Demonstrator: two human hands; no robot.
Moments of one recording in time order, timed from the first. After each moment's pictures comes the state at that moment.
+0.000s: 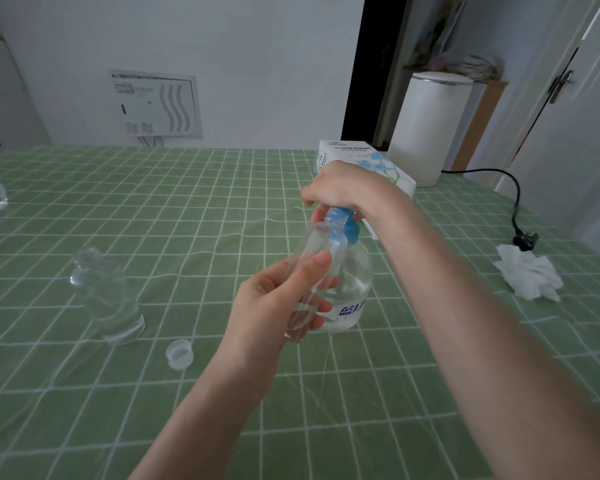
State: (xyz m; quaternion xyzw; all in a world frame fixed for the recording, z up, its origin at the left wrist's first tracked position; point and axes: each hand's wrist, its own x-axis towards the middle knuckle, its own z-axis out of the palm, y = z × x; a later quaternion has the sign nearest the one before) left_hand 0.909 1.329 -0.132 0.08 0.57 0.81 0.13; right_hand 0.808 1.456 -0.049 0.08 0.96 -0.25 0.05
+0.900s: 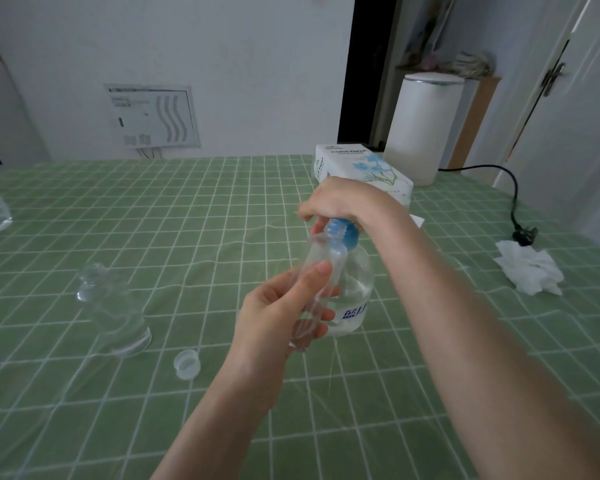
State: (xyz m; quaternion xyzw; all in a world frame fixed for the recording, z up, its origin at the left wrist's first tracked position) left_hand 0.908 1.330 -0.137 0.08 0.59 0.79 0.14; right_hand 0.814 1.456 -0.051 0.08 0.96 -0.27 0.08
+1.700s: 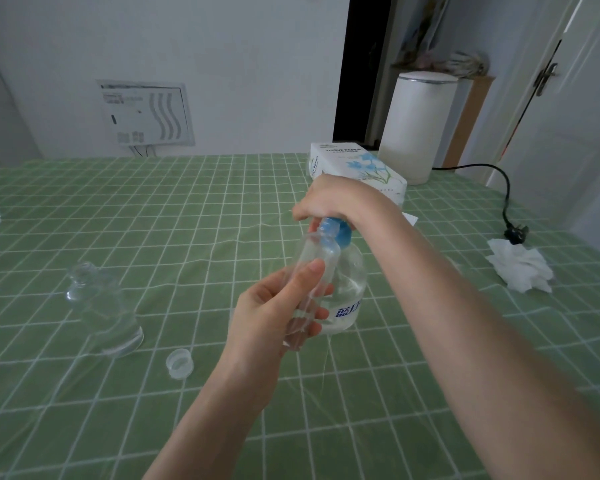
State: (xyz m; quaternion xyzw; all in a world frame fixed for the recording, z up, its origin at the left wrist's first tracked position) left_hand 0.909 1.331 -0.137 0.08 0.58 0.80 0.14; right_hand 0.812 1.455 -0.052 0.09 0.97 -0.22 0.09
